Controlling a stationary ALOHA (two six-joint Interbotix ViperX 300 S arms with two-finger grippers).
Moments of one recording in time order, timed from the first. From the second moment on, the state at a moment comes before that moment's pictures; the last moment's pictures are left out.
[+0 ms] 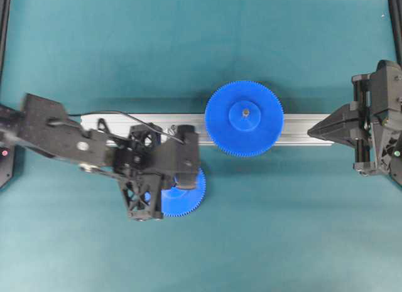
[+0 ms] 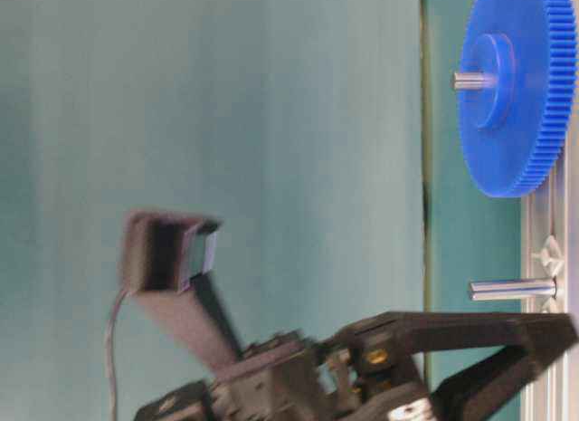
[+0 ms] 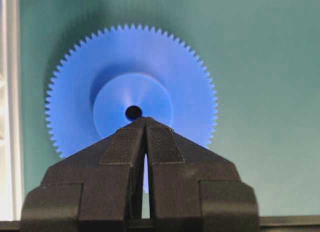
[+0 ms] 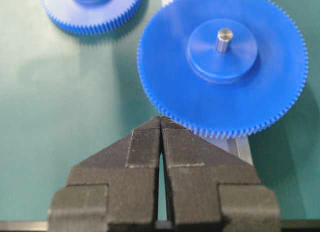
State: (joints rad) left arm -0.14 0.05 0.46 0.02 0.54 -0.18; right arm -0.04 -0.77 1.14 0.04 0.23 0.07
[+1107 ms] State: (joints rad) left arm -0.15 0.15 0.36 0.02 0.67 -0.10; right arm -0.04 -0.77 1.15 0.04 0.23 0.07
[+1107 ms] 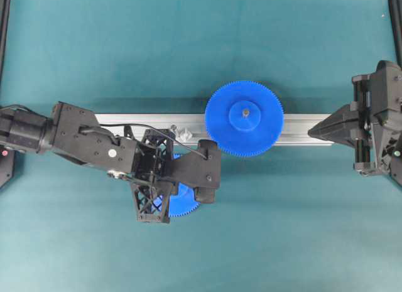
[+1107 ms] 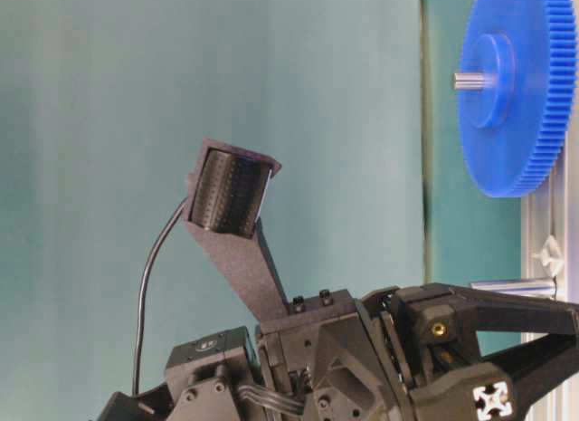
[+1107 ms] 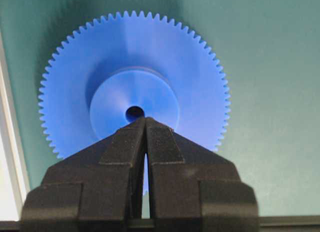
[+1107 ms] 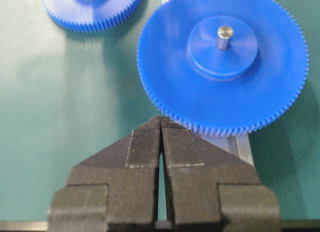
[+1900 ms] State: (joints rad) left arm -0.13 0.19 0.35 0.02 0.67 -0.11; right arm -0.04 -0.78 1.17 0.04 0.23 0.09
